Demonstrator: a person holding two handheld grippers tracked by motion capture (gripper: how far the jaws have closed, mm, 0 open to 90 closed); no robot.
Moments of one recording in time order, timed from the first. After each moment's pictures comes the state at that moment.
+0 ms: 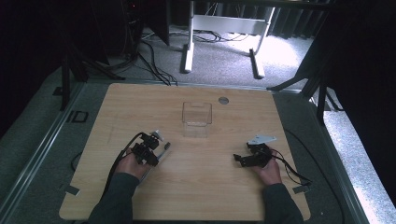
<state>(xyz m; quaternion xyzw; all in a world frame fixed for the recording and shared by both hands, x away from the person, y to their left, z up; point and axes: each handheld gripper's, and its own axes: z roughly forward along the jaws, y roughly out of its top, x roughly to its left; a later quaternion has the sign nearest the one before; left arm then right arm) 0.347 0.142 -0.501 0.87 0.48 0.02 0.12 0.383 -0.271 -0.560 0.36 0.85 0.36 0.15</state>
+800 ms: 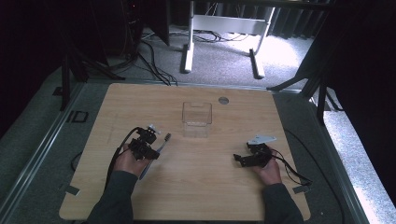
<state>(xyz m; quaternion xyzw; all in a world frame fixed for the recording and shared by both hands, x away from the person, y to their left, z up) 0.346 0.148 -0.479 0.85 0.49 0.04 0.19 0.383 -0.271 -0.560 0.36 0.85 0.36 0.15</state>
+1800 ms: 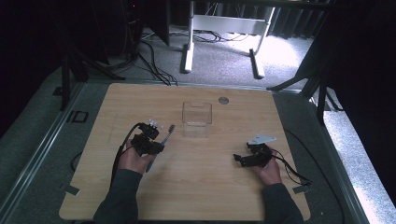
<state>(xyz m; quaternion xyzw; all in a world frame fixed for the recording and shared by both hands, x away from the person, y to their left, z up) 0.345 0.137 -0.461 0.84 0.47 0.09 0.25 0.383 -0.271 -0.560 0.36 0.85 0.36 0.15</state>
